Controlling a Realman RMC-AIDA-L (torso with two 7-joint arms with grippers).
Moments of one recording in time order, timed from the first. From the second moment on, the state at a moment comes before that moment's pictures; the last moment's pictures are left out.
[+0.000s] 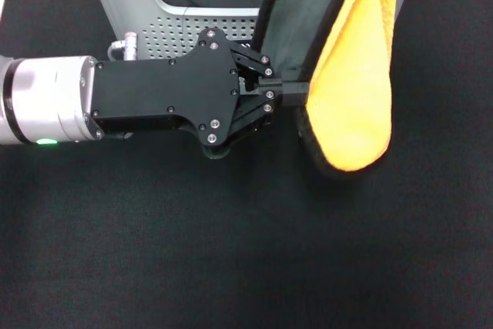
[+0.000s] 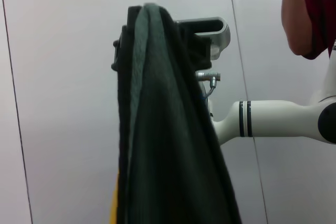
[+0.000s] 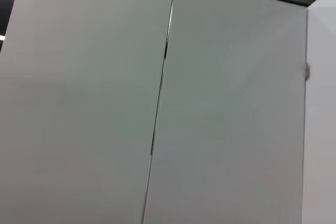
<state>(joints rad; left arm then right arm) -0.43 -2.09 1.10 0.91 1.45 1.78 -1.17 0.51 2.02 -1.06 -1.25 2.03 1.66 -1.57</state>
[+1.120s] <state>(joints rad) -0.45 -2.09 1.09 0.67 1.34 1.76 -1.18 0.54 2.02 -1.17 -1.27 1.97 1.48 -1.63</state>
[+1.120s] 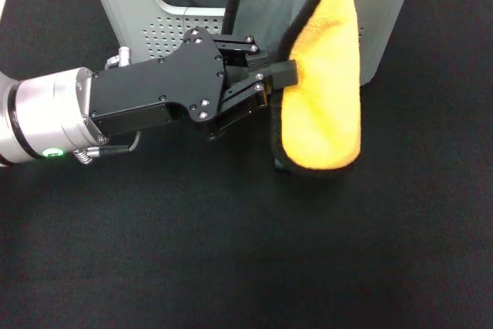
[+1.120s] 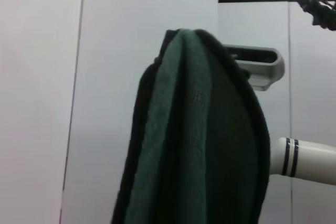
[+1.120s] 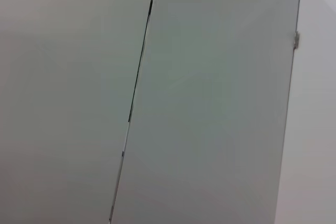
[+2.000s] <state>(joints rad) -0.47 -2.09 1.09 0.58 1.34 1.77 -1.15 0.51 2.02 -1.17 -1.37 1.97 1.43 -1.65</state>
